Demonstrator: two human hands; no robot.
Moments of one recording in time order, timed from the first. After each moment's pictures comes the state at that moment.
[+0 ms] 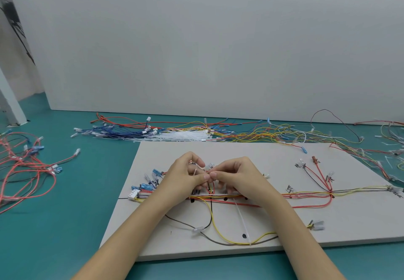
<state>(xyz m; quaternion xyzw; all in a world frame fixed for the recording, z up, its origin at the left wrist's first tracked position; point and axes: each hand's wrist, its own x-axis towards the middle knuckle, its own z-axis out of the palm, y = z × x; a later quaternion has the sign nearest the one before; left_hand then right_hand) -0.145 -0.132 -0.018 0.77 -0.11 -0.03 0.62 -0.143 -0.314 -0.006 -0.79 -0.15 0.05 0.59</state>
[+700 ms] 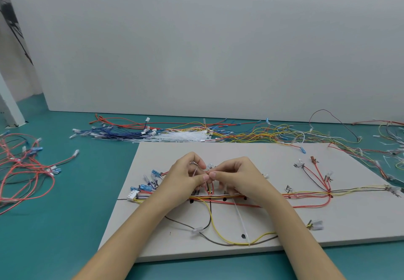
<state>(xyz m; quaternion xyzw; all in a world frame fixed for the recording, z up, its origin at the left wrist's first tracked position) -0.146 -0.134 -0.017 0.79 -0.14 -0.01 0.60 -0.144 -0.315 -0.003 -0.78 -0.14 0.07 0.60</state>
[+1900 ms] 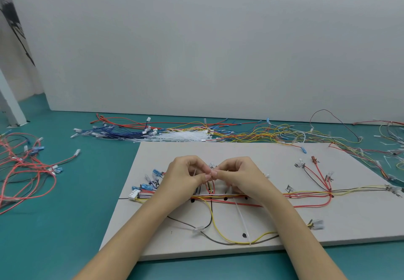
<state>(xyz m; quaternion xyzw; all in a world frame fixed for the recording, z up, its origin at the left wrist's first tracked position) -0.149 -0.135 -0.016 0.81 -0.13 0.05 0.56 -0.140 -0.318 -0.006 -0.81 -0.11 0.05 0.58</state>
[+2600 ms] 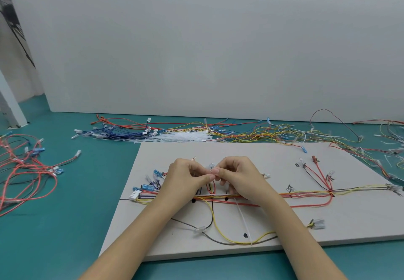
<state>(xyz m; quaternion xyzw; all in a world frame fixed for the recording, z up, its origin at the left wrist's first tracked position) -0.151 -0.138 -0.017 0.83 -0.12 0.08 0.54 -0.142 -0.311 -0.007 -0.82 -0.16 0.00 0.56</state>
